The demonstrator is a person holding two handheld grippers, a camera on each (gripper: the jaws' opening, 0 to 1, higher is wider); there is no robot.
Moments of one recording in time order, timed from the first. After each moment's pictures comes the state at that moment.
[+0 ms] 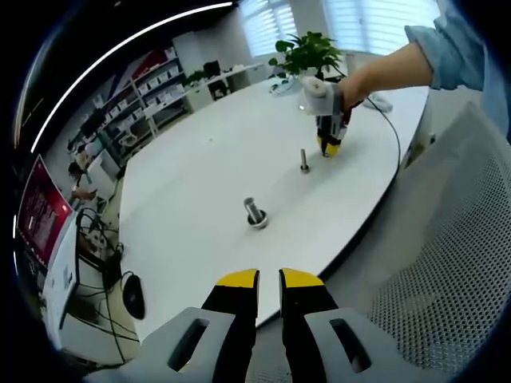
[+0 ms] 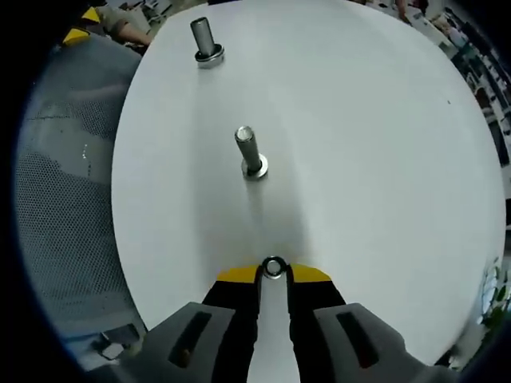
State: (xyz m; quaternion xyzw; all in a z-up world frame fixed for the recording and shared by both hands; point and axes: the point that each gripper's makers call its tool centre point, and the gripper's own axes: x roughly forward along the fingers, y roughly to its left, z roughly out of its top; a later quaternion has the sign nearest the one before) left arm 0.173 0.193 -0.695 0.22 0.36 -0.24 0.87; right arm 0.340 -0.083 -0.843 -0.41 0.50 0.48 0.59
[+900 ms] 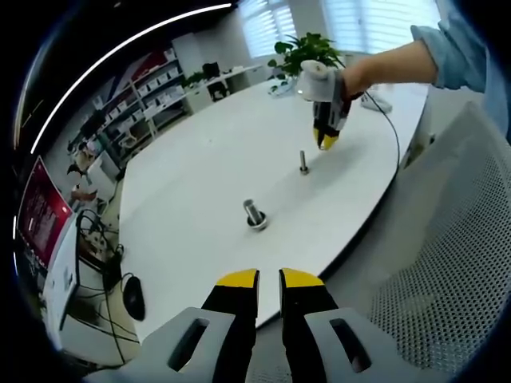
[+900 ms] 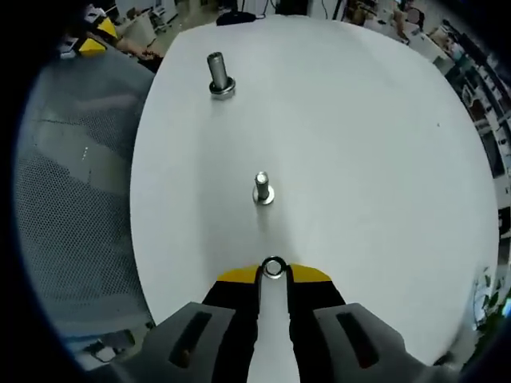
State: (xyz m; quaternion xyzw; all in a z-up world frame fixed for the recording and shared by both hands) left arm 0.173 0.191 -0.694 0.22 0.36 -0.25 0.87; right arm 0.340 -0.065 -0.802 -0.41 0.46 0.50 0.61
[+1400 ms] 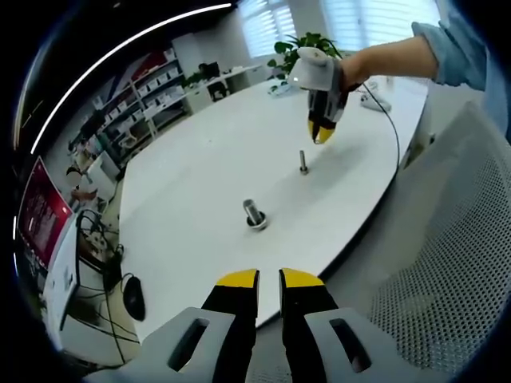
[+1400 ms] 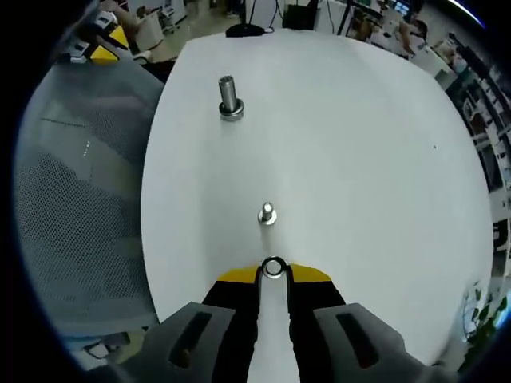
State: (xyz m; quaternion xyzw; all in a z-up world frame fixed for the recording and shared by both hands) left arm 0.173 0.191 -0.694 0.22 0.36 -0.25 0.87; right arm 0.338 -0.047 -0.779 -0.41 0.43 0.51 0.61
